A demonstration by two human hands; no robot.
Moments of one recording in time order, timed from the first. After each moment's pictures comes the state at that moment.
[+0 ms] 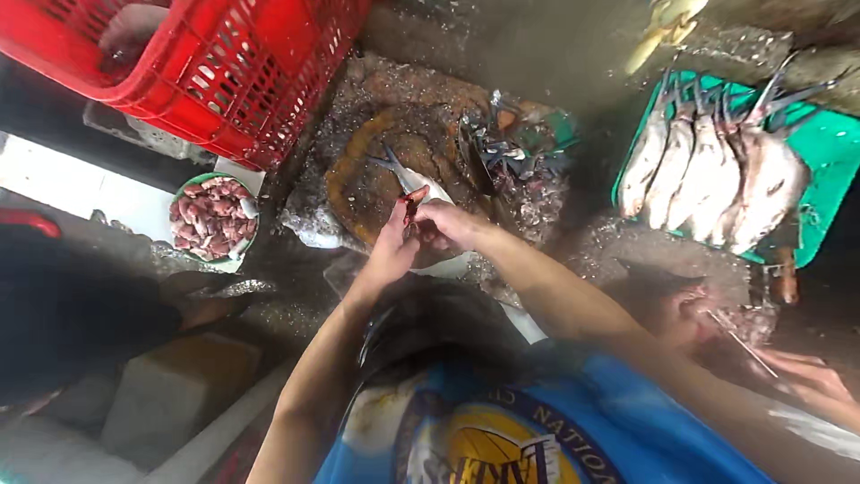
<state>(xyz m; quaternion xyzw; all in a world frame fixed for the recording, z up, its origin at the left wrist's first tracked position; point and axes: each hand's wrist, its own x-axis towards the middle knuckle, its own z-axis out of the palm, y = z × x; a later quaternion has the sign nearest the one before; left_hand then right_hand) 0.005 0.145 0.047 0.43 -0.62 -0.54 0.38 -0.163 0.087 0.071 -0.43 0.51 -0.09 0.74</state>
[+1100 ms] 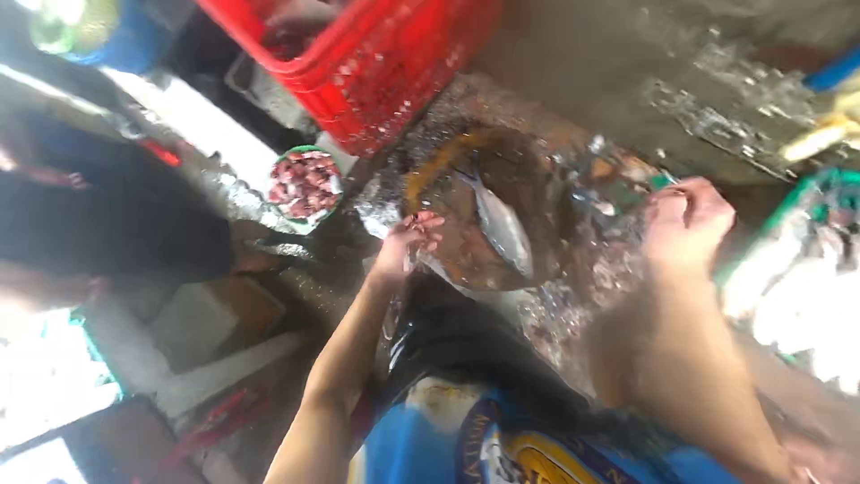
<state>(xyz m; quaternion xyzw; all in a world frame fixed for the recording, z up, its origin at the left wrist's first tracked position) 0.099 0.166 0.033 0.49 -0.25 -0.67 0.50 -0.317 0.040 0.066 -0.62 0.68 -0.26 0.27</state>
